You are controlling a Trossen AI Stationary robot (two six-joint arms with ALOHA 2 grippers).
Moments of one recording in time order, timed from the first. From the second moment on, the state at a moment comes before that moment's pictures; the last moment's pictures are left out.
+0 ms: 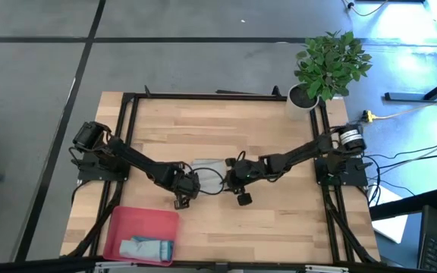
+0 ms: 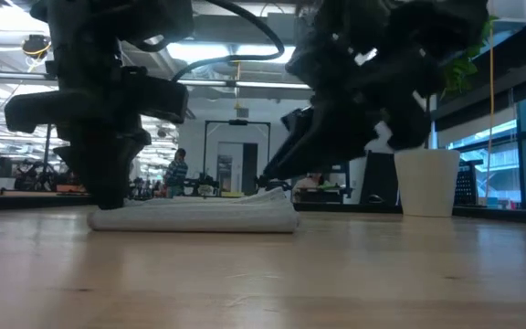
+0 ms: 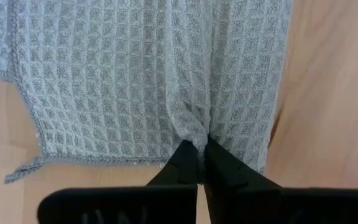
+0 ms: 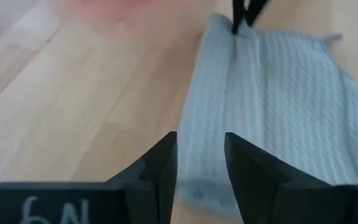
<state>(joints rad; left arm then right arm) -0.33 1.71 0.94 -0.60 -0.16 -0.51 0.16 1.83 0.89 0.27 -0.08 -0.18</state>
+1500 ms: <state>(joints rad) -0.33 1.66 0.98 -0.65 -0.31 -0.50 0.13 1.98 0.89 0.40 -0.08 -0.16</state>
